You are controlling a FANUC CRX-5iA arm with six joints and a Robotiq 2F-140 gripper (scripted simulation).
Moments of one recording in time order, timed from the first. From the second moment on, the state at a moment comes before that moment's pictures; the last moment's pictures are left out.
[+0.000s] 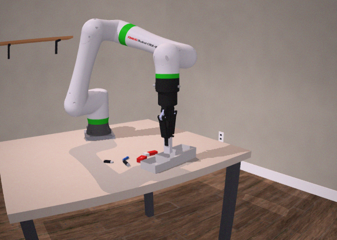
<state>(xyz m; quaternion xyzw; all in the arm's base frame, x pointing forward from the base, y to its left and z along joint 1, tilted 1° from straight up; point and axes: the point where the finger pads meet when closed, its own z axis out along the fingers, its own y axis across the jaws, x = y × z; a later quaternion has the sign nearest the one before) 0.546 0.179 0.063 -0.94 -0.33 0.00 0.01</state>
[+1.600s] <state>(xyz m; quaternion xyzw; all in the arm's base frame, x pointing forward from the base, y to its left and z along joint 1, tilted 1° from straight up) 0.512 0.257 0.058 -0.94 -0.33 0.00 0.01</state>
